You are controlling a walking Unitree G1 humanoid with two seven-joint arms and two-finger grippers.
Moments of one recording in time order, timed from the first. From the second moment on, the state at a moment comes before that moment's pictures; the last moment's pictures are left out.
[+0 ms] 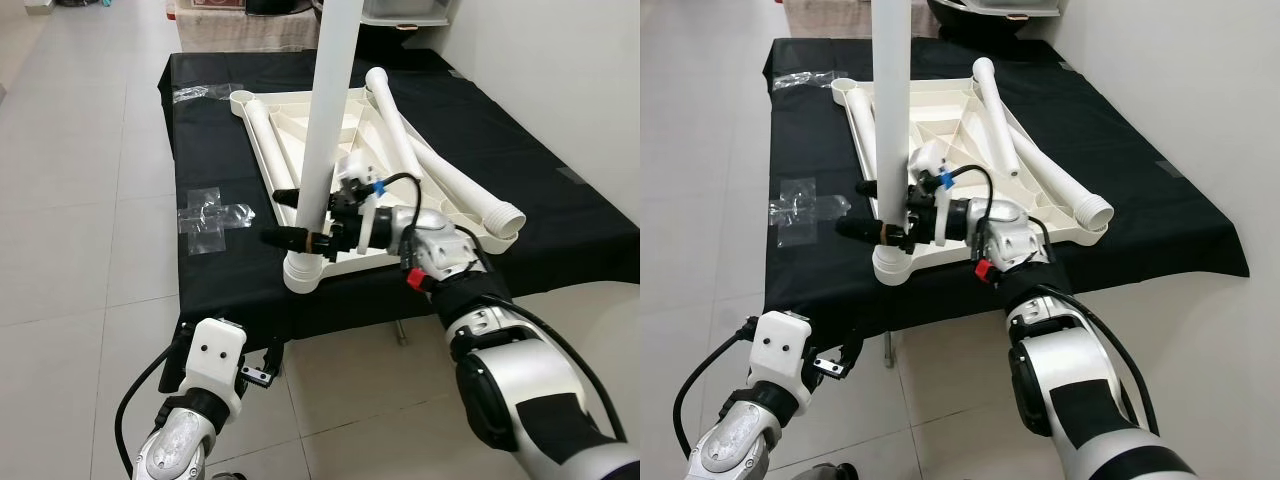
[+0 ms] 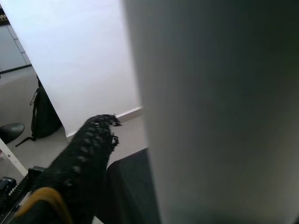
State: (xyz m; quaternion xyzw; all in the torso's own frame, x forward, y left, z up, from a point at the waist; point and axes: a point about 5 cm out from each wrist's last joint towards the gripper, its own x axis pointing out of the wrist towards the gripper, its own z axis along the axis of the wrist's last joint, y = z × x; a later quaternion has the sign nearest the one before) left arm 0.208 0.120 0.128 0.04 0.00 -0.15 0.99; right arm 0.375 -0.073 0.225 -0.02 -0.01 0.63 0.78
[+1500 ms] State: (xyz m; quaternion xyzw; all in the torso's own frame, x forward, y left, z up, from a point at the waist) left arm 0.209 0.117 0.127 0.04 0.00 -0.16 0.99; right arm 0.381 -0.075 0.202 0.10 -0.06 0.19 0.97
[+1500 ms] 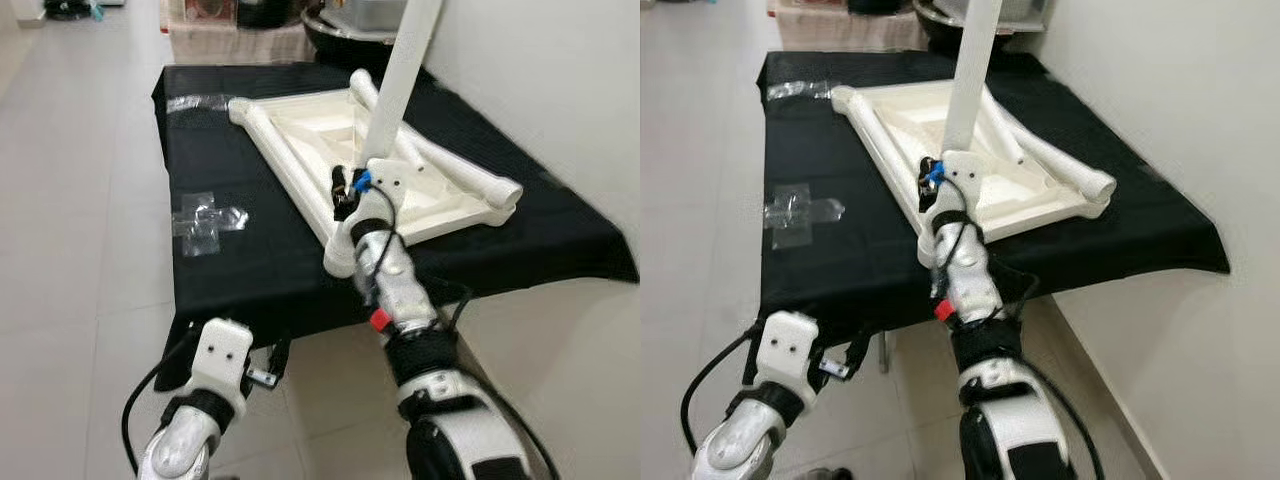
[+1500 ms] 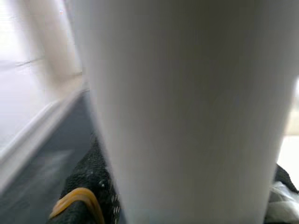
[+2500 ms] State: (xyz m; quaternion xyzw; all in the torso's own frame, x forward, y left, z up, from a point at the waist) left arm 0.210 0.117 0.127 0.04 0.00 -0.15 0.99; right arm 0.372 -0.039 0.220 -0.02 -0.04 0.58 0.81
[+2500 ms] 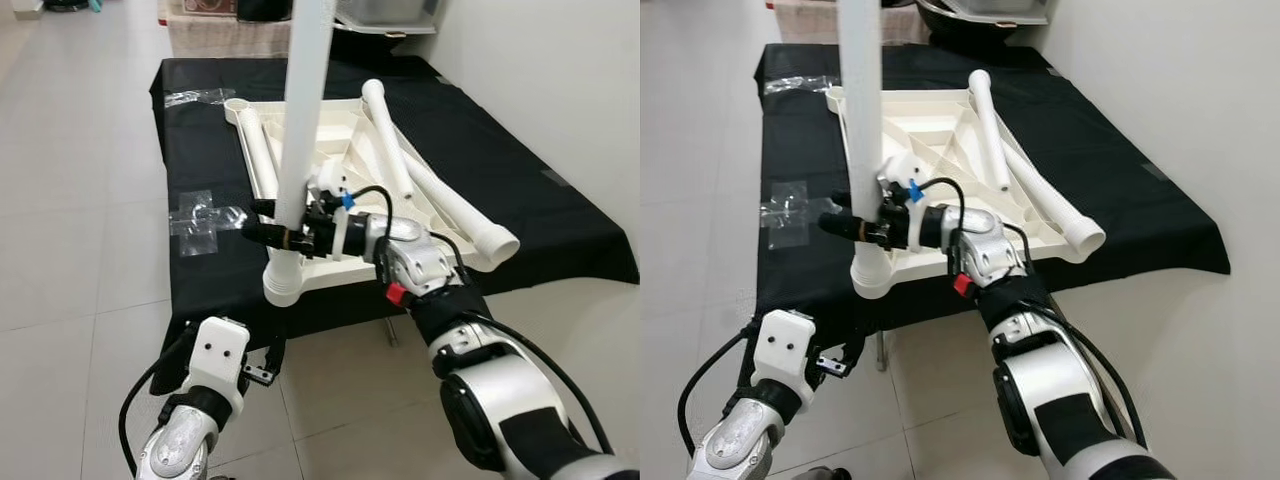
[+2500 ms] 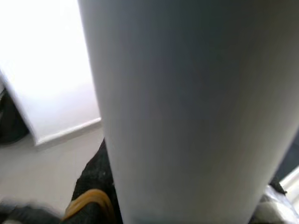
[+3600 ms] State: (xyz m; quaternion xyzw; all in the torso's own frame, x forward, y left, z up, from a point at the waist) left arm 0.211 0.116 0.127 0.04 0.00 -0.15 0.99; right arm 0.385 -0.053 0.219 0.10 -0.08 0.02 0.99
